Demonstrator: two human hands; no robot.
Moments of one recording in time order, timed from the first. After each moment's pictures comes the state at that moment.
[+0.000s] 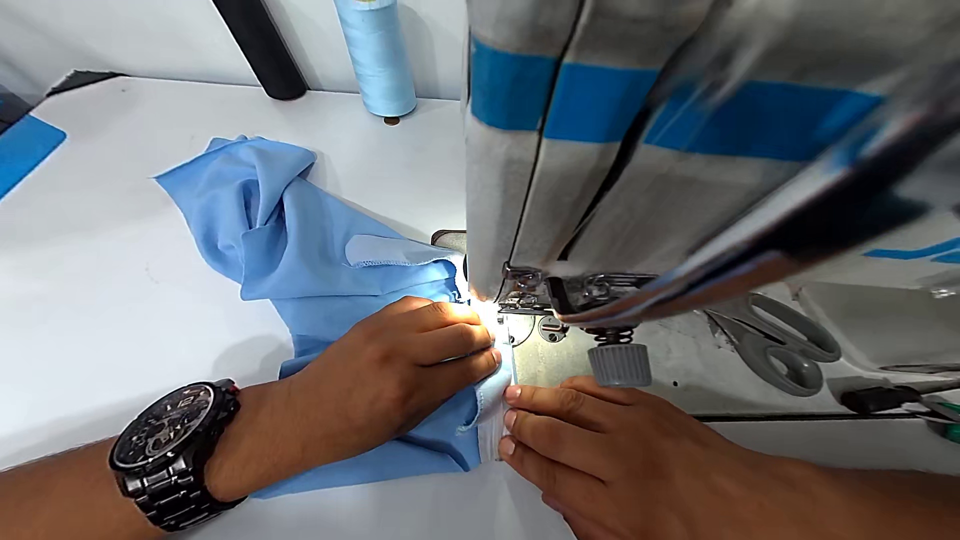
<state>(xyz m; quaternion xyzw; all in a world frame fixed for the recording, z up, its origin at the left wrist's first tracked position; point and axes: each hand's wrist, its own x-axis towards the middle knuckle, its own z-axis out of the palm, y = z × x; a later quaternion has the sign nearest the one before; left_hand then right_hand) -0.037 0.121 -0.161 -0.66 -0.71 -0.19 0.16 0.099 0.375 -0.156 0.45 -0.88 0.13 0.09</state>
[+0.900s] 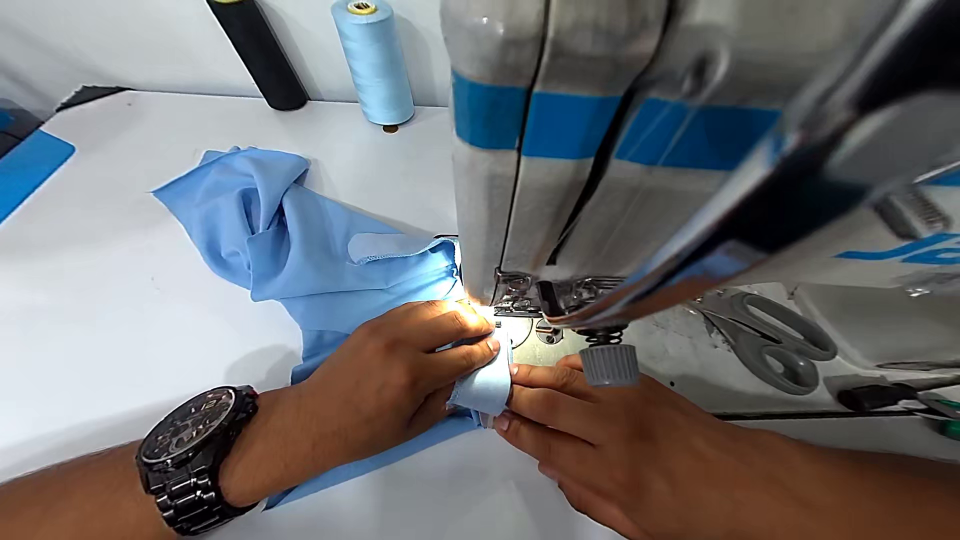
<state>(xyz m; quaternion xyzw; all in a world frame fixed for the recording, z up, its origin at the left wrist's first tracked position) -0.033 0.125 -0.162 -0.62 -0.74 -0.21 0.15 0.088 0.379 -0.160 0.44 -0.88 0.13 0.11</state>
